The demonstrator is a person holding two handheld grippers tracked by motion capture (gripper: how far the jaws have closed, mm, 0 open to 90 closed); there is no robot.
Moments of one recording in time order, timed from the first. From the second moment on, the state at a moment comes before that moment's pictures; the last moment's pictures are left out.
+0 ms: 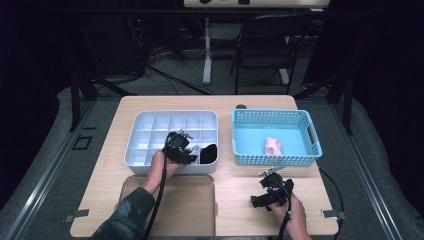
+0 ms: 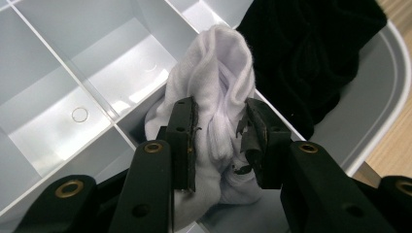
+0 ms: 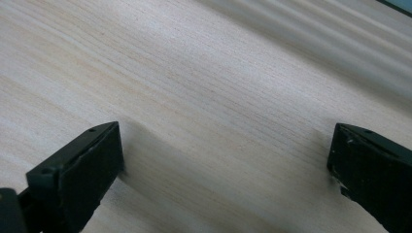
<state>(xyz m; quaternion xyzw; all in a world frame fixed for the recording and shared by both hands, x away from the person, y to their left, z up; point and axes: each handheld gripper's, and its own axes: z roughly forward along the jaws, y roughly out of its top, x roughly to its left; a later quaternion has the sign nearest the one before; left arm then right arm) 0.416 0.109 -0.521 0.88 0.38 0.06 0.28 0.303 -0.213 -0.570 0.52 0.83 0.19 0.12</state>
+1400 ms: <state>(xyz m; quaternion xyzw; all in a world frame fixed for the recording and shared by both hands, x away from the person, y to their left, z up) 0.376 0.144 -0.485 0.86 0.38 0.11 0.32 0.300 -0.221 -0.554 0.51 0.81 0.26 0.11</state>
